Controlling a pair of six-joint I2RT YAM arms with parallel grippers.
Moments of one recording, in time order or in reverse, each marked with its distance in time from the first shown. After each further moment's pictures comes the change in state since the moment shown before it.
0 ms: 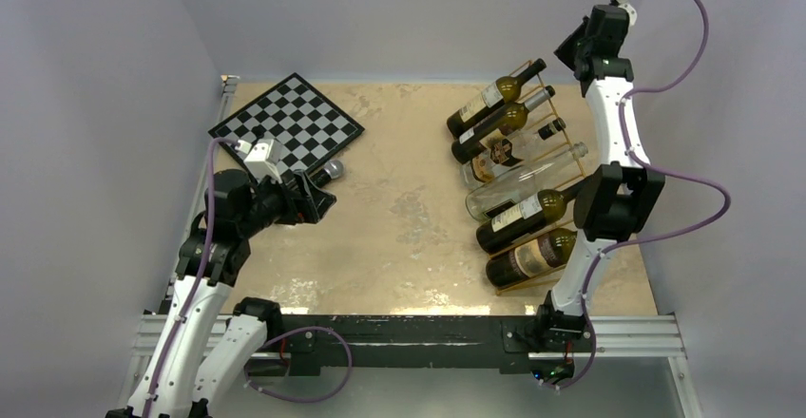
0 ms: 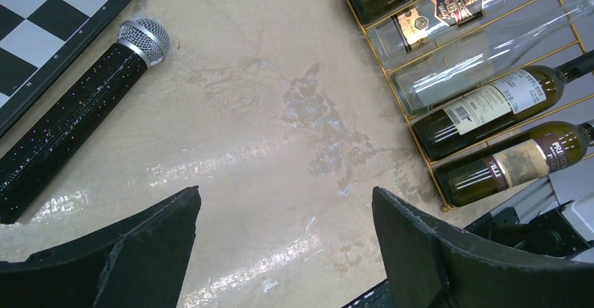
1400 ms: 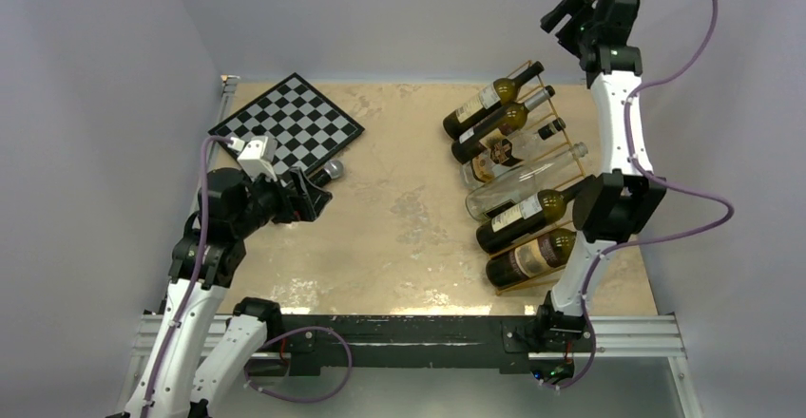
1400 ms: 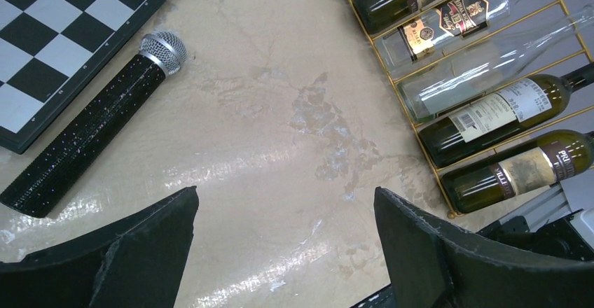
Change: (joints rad) left arm 0.000 -0.002 0.054 -0.045 -0.044 0.011; right arm 0.007 0.033 0.149 -0.061 -0.130 -0.013
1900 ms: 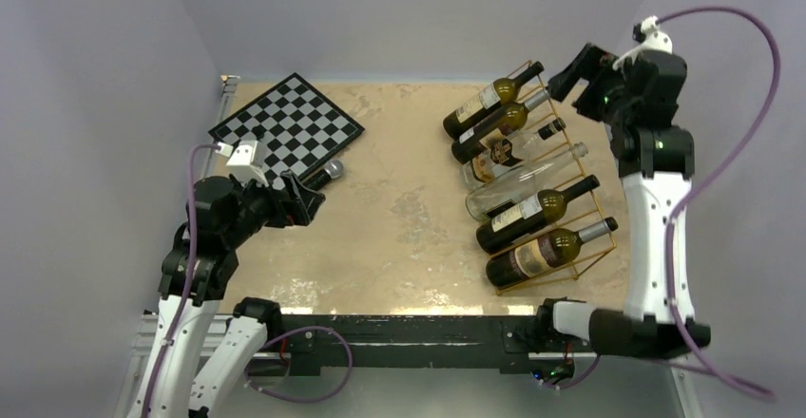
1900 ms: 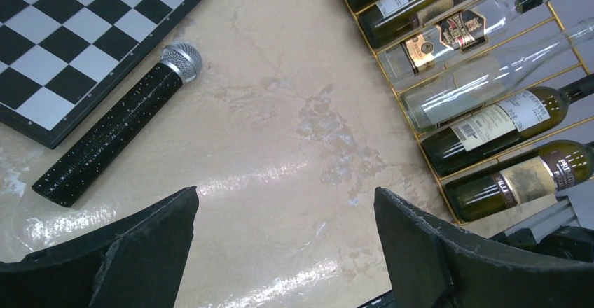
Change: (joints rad) left arm 0.000 -0.048 0.045 -0.070 -0.038 0.009; right arm 0.014 -0.684 -0.462 -0.229 -0.058 -0.159
